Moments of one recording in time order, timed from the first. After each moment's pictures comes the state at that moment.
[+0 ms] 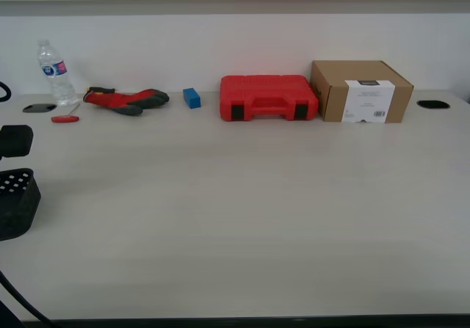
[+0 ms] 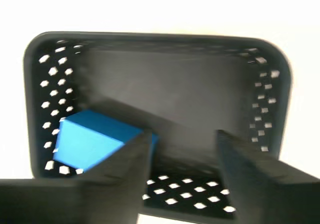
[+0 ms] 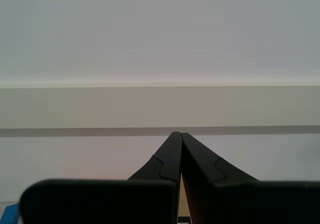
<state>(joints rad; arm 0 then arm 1) 0.00 1.05 0.52 0.61 0.00 0.00 0.56 1.98 0.80 -0.12 -0.12 0.21</state>
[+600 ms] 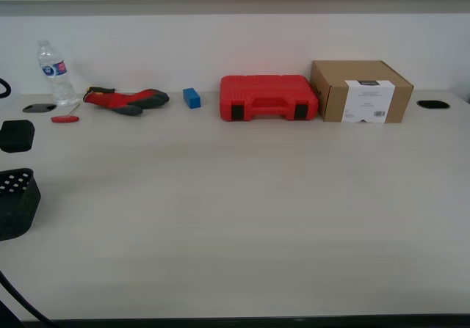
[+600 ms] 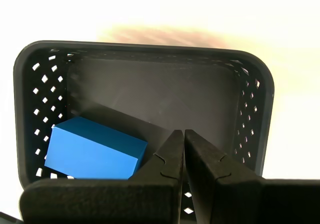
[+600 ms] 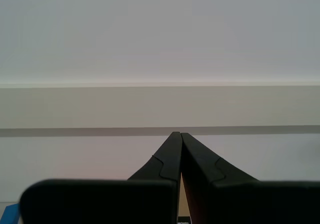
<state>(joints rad) 0.00 1.05 0.52 0.61 0.00 0.00 0.56 1.97 0.80 -0.12 -0.09 0.20</state>
